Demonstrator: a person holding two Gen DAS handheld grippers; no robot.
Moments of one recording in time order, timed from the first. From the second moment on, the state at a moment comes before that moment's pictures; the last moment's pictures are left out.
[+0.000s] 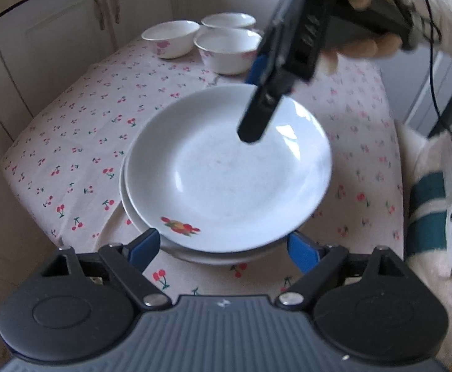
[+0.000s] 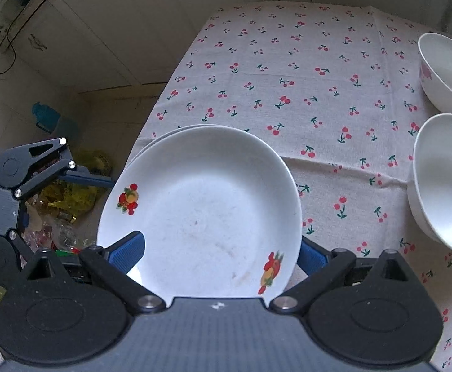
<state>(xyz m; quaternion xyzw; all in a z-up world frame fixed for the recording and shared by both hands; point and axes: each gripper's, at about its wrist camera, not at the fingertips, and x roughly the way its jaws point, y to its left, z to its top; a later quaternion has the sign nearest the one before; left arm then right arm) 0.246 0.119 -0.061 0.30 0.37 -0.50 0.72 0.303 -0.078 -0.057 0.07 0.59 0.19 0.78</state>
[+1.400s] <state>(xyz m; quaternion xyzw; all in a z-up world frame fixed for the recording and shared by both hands) 0.280 -0.081 -0.011 0.17 0.37 -0.35 0.84 0.180 -0.220 -0.045 -0.11 0.34 0.12 0.93</state>
